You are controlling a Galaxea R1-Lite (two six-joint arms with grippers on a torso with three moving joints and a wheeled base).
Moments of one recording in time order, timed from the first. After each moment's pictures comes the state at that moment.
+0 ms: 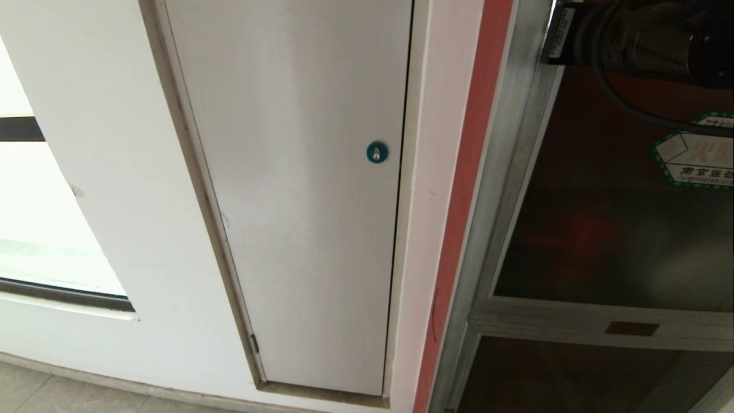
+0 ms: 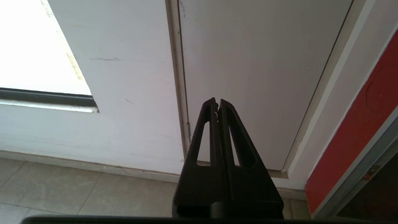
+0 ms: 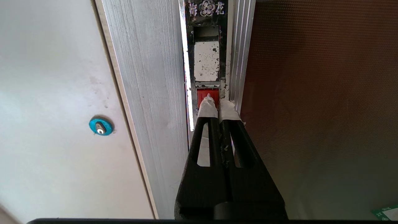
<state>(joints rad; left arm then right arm) 0.01 0.00 0.00 0.00 0.00 0.01 0.41 1.72 -1.82 0.04 -0.55 0.02</state>
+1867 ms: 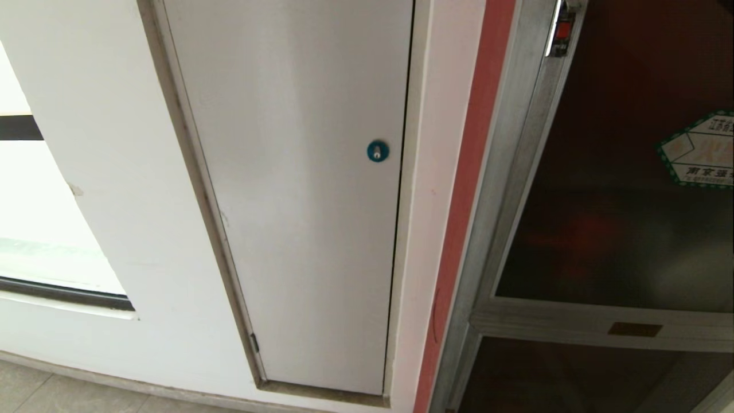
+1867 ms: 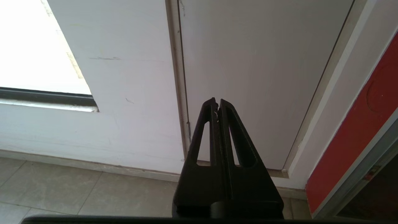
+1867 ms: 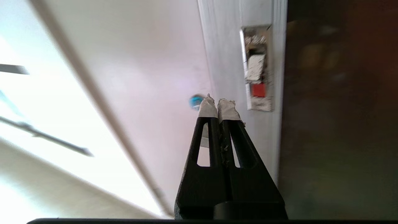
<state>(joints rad) 0.01 0.00 0.00 0.00 0.00 0.01 0.35 1.53 -1.96 0.38 -0.05 0.23</state>
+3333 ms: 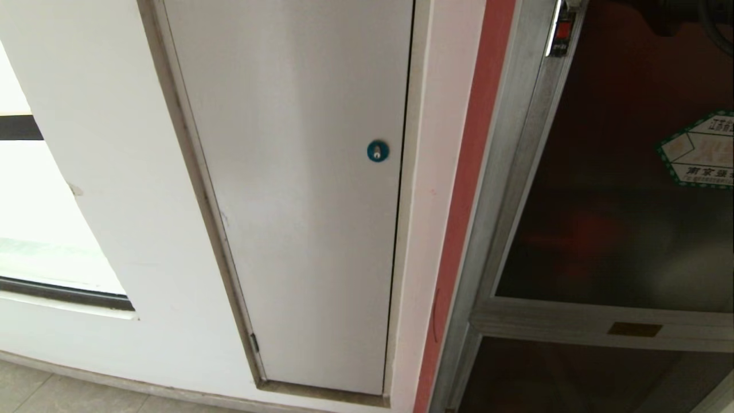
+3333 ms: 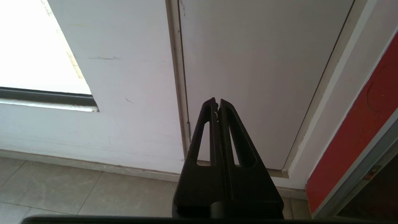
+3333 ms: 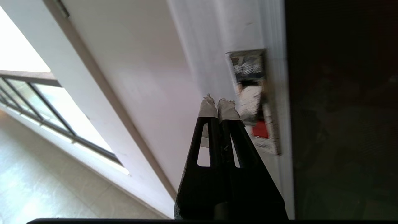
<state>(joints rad) 0.01 0.00 0.00 0.00 0.00 0.01 0.19 1.66 -1.97 0.19 0.21 0.33</state>
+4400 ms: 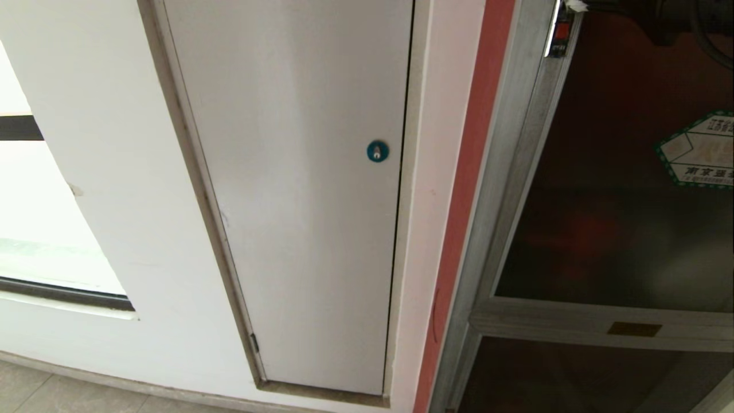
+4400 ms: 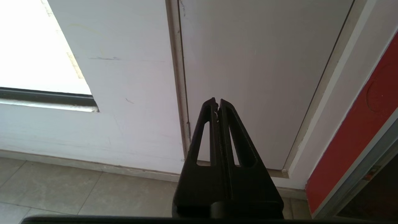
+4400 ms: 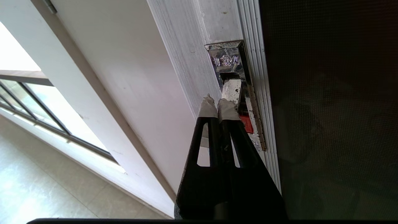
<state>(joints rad) 0.01 0.00 0.00 0.00 0.00 0.01 0.16 1.67 -1.97 0.21 0.21 0.33</state>
